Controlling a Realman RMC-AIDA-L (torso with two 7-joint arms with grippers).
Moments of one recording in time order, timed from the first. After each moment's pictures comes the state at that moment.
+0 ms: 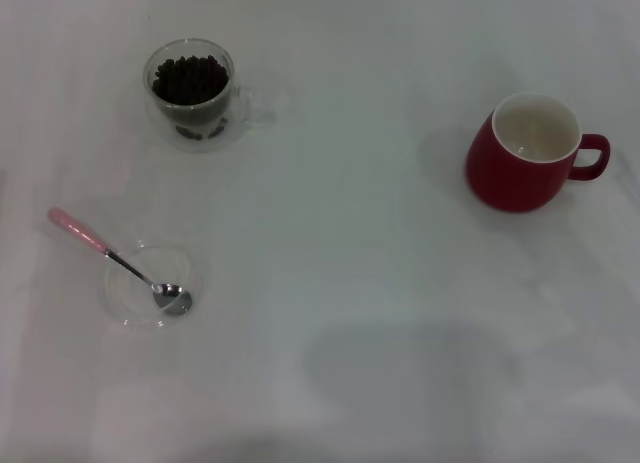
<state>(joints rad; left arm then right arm) -0.34 -2.09 0.51 -0.20 0.72 1.71 -0.21 0.14 2.02 -1.60 -0.03 0.00 -1.85 0.20</state>
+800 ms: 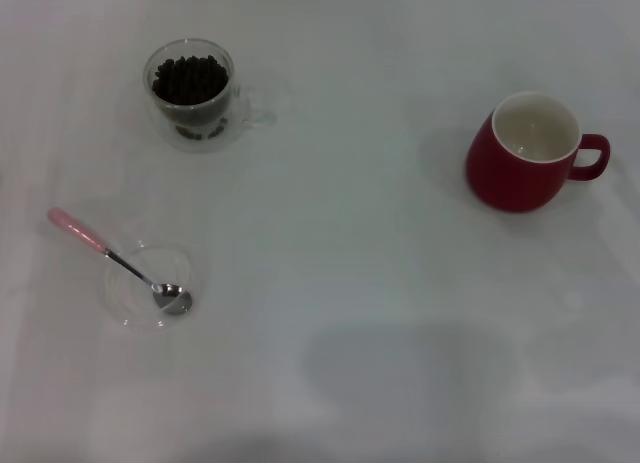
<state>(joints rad) -0.33 -2.08 0.51 -0.20 0.72 1.71 -0.21 0.13 2.00 -1.64 0.00 0.00 -1.74 0.31</state>
